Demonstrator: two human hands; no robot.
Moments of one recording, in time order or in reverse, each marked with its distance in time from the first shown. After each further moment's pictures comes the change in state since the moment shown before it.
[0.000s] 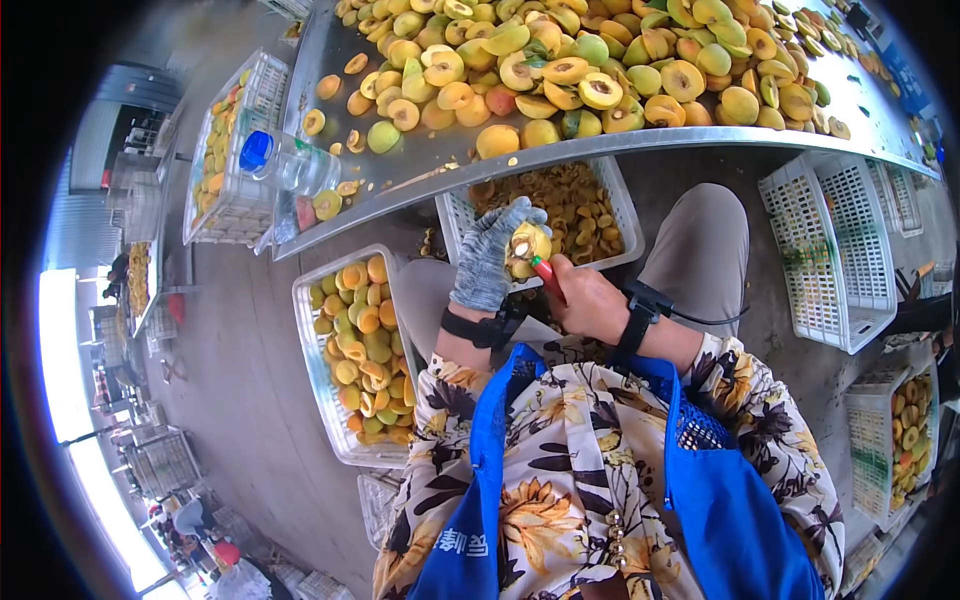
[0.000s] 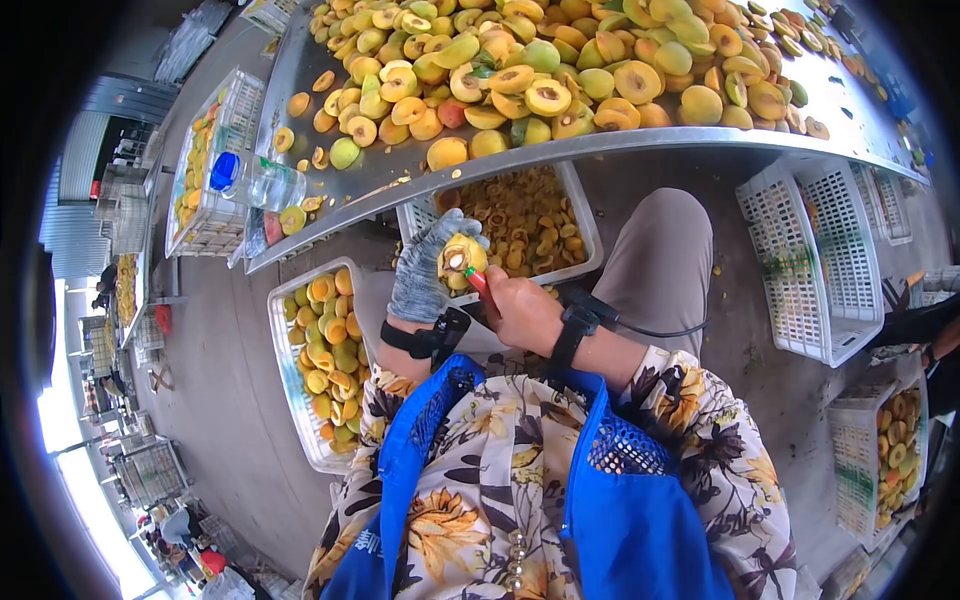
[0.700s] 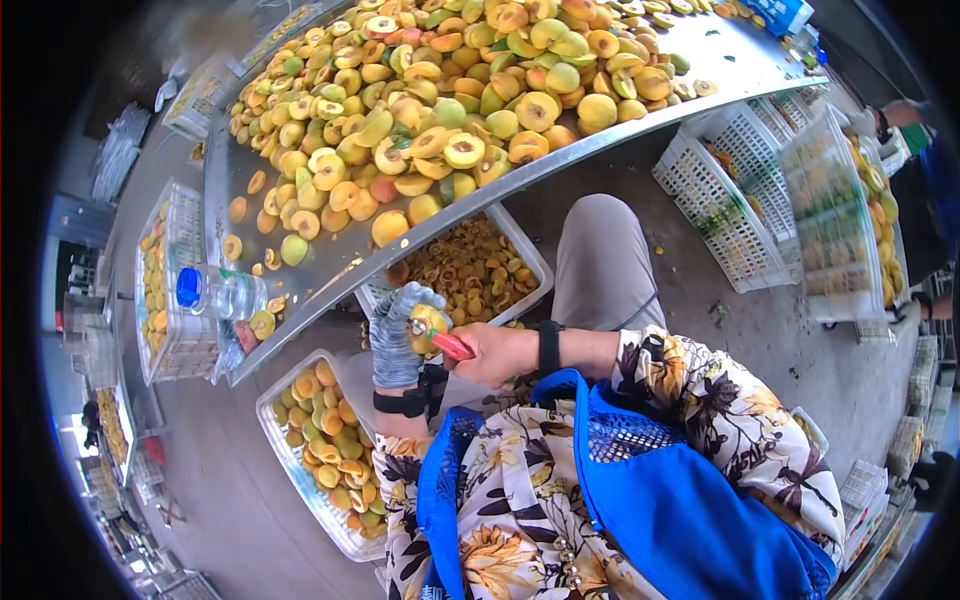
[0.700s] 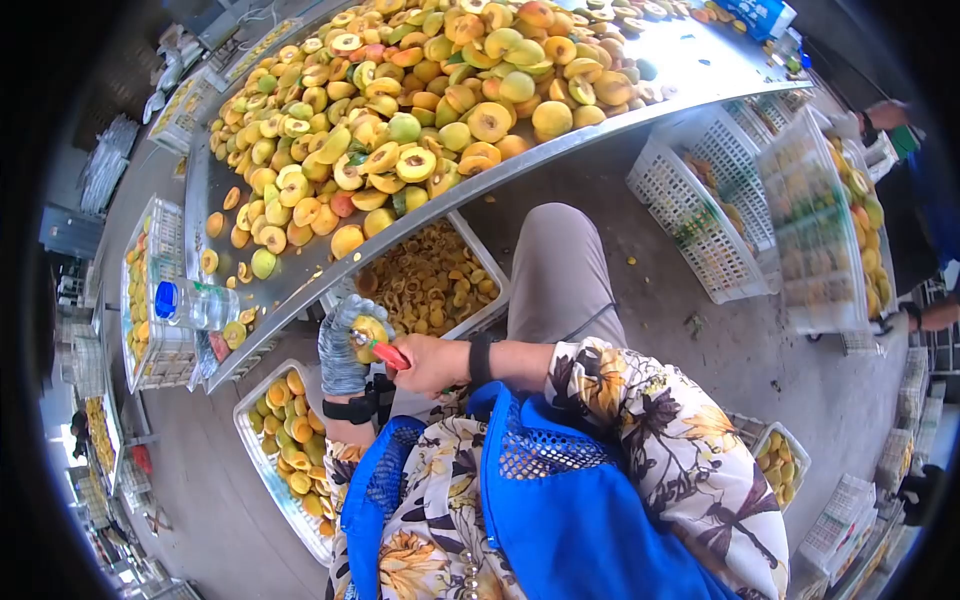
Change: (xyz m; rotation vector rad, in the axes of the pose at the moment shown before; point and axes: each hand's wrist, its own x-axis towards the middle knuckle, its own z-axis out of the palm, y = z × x) left_hand -0.009 0.016 0.005 0.162 -0.097 0.065; right_hand 0.000 -0.030 -0.022 0.755 -0.366 0.356
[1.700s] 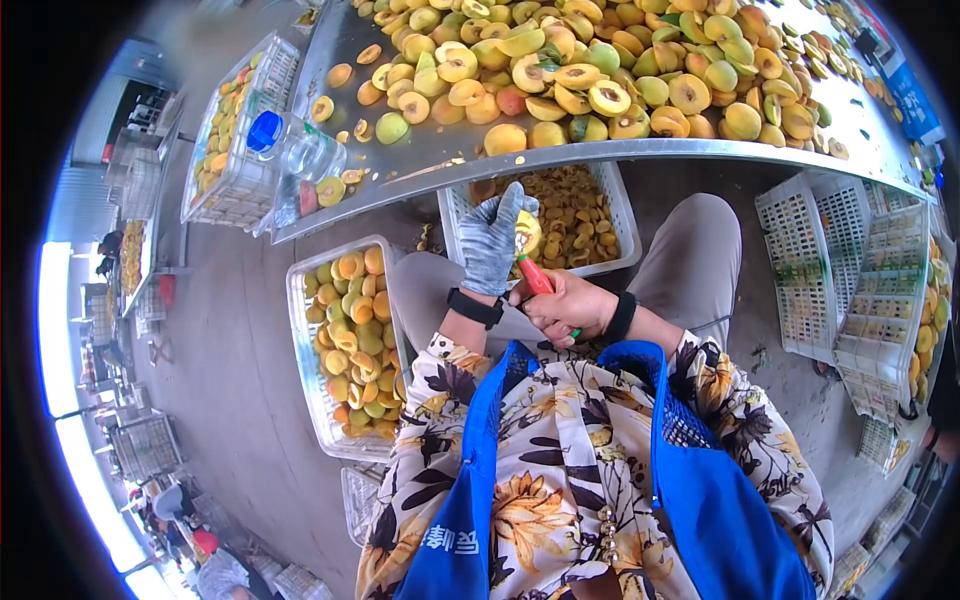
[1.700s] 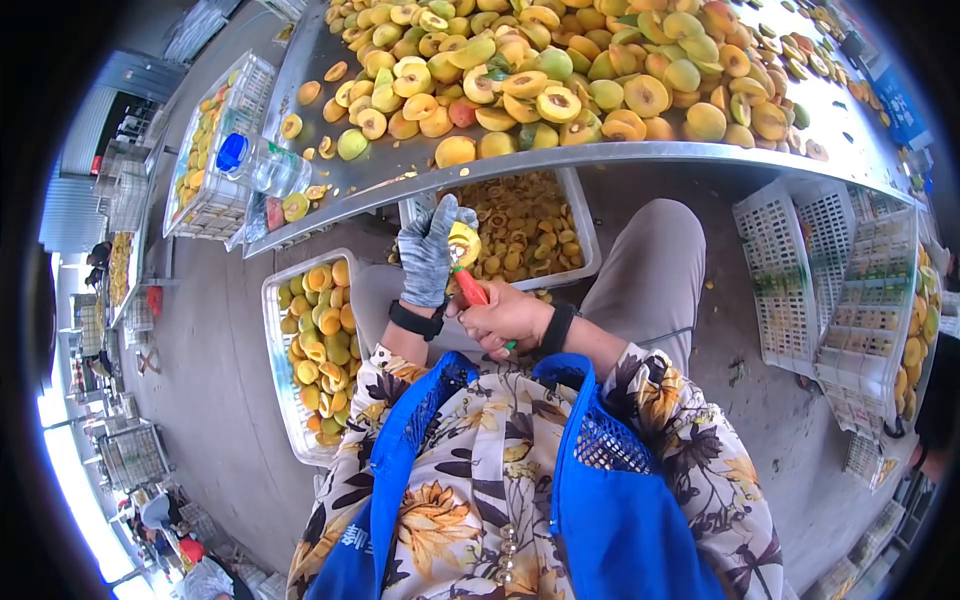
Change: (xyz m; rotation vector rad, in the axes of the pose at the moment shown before) left_hand 0.026 -0.031 -0.012 0.273 0.266 0.265; right_hand 0.021 0.020 -0.003 0.525 -0.244 0.255
